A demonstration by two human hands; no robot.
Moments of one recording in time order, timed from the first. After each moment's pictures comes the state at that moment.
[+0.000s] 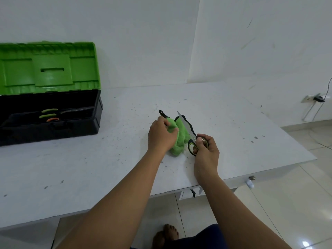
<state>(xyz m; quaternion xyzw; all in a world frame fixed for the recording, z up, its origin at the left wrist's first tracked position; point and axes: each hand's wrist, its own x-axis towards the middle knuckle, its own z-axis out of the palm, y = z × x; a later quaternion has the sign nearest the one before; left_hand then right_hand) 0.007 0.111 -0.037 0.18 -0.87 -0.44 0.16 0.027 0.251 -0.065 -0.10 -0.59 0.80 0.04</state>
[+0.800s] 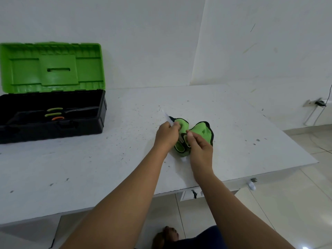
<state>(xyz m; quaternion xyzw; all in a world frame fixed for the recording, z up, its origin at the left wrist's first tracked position) 0.012 0.116 -0.020 0.20 -0.78 -0.60 0.06 0.036 0.234 -0.050 -0.03 -0.64 0.76 0.03</state>
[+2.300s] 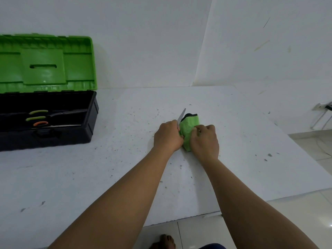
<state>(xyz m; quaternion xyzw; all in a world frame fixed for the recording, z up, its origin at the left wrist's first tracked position) -0.063 0.103 -0.042 0.12 -0.95 -0.29 0.09 -0.087 0.230 -0.057 0.01 -0.93 0.36 0.07</state>
